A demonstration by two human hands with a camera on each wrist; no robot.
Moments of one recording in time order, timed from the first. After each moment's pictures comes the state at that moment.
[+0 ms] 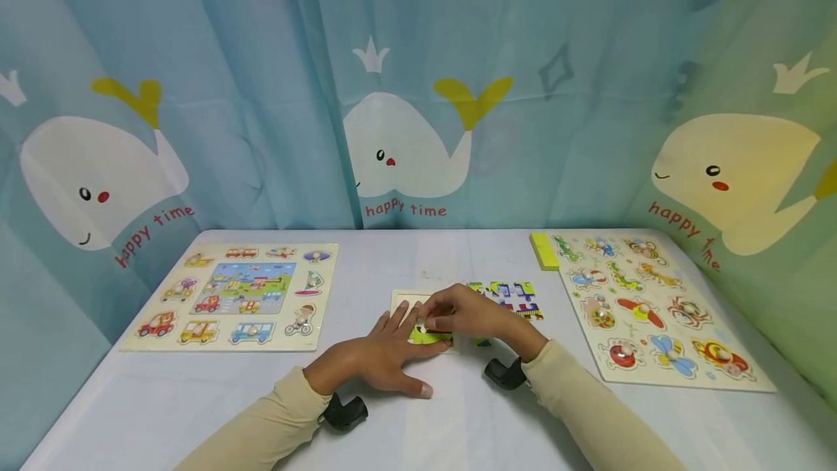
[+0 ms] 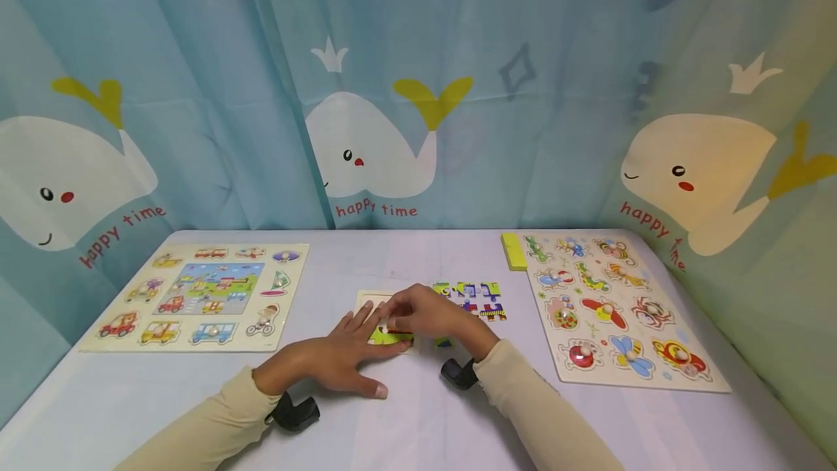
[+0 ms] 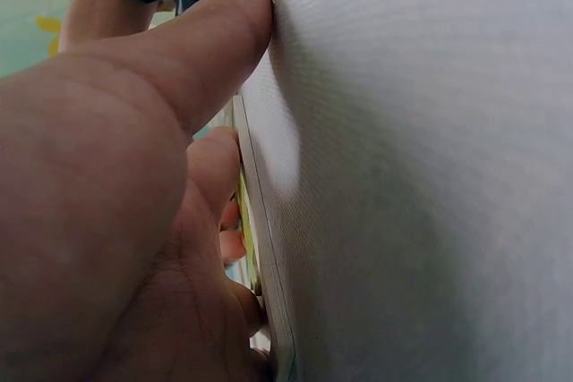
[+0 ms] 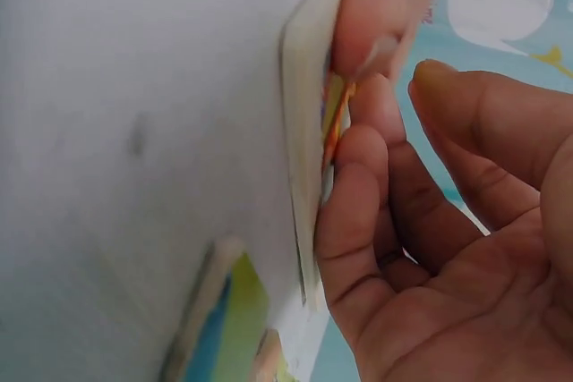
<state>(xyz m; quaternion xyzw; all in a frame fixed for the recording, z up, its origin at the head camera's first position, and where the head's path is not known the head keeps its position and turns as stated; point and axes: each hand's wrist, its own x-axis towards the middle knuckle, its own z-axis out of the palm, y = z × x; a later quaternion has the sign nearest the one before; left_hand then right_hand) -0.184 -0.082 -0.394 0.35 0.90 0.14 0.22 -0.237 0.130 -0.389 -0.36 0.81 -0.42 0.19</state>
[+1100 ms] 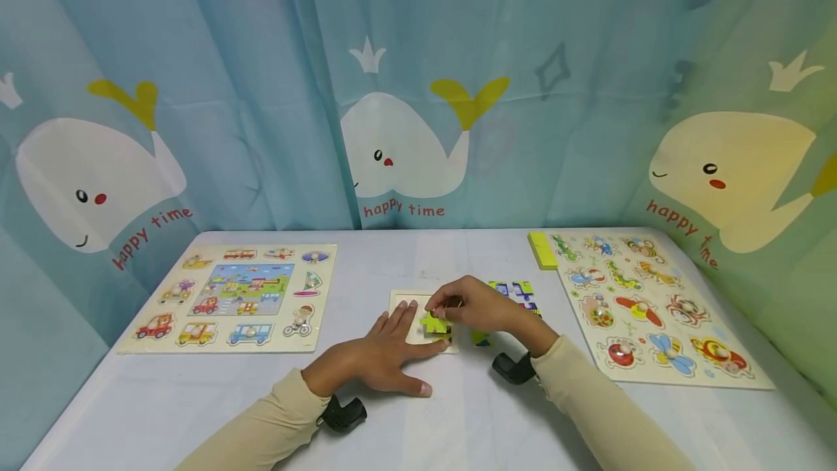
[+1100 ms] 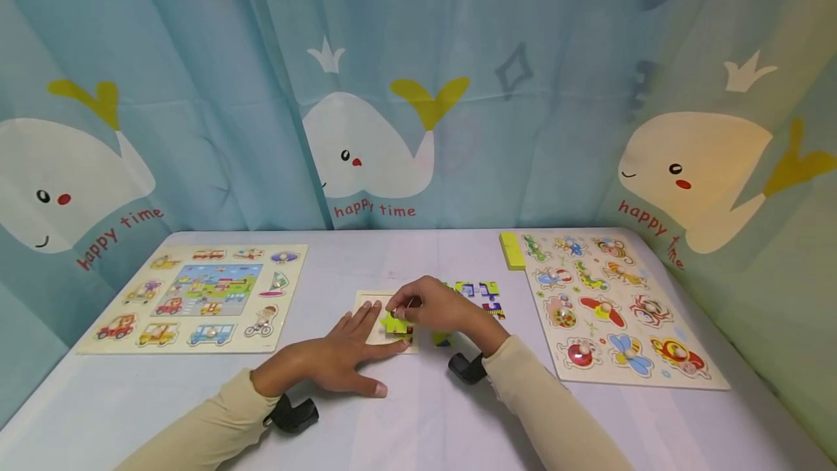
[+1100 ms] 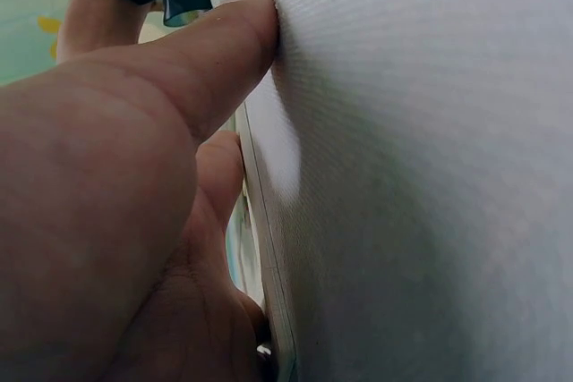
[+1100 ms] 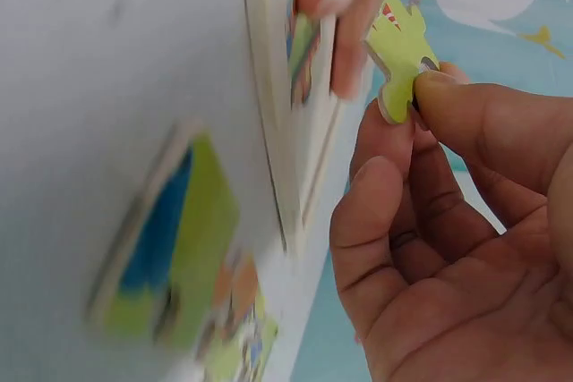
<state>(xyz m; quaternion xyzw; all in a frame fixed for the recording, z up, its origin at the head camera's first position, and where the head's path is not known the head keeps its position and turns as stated) -0.181 -0.079 -0.392 0.34 0.91 0.13 0.22 -0.236 0.142 -0.377 -0.35 0.84 -0.39 0.15</state>
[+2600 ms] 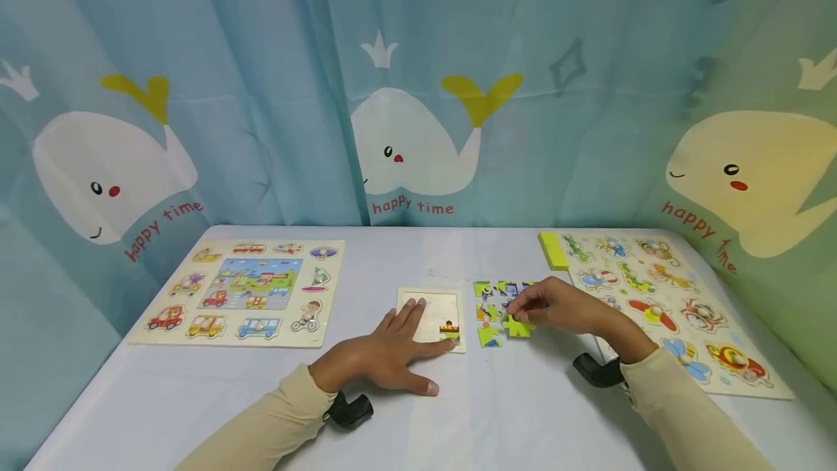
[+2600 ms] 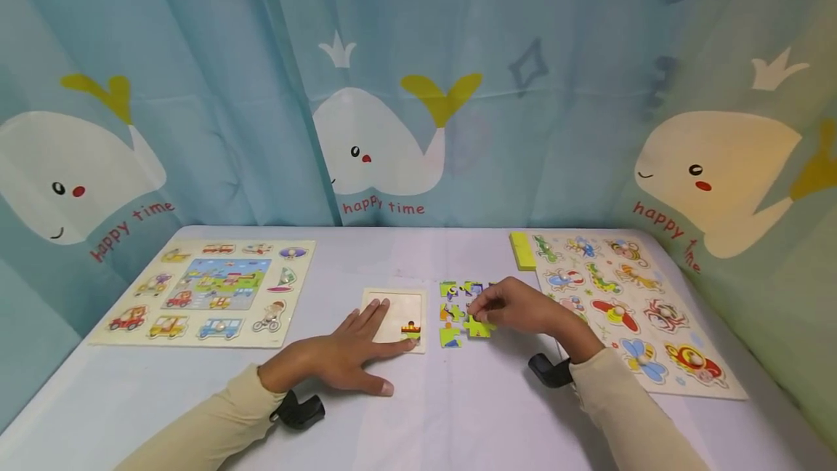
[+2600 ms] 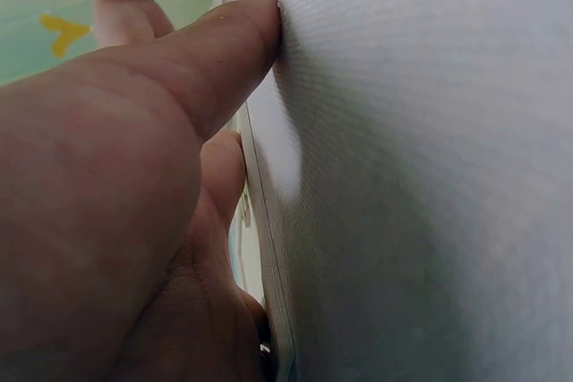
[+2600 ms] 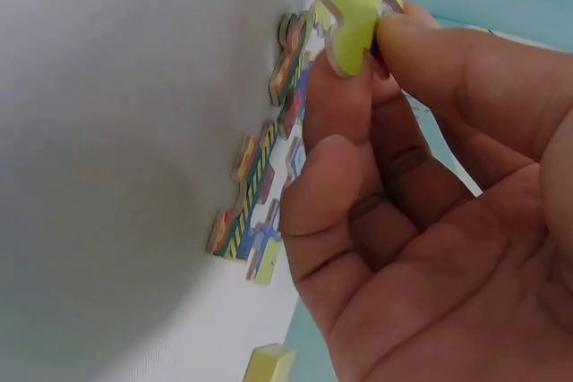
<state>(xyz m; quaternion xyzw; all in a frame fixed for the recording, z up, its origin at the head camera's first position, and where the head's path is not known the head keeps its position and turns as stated) -0.182 -0.081 -0.396 0.34 0.91 0.13 0.22 -0.236 0.244 -0.369 -0.29 0.86 -0.38 0.19</state>
